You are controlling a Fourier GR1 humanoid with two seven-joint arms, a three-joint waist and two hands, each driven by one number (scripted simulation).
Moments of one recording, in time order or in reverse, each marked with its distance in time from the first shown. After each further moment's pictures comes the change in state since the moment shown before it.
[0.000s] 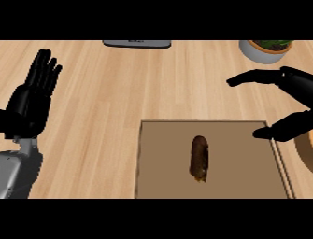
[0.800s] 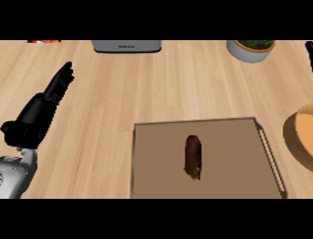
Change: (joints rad) left arm 0.039 0.126 -0.154 -0.025 -0.154 -0.084 0.010; right arm 0.275 0.336 -0.404 -0.154 -0.460 -0.422 -0.109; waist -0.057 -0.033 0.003
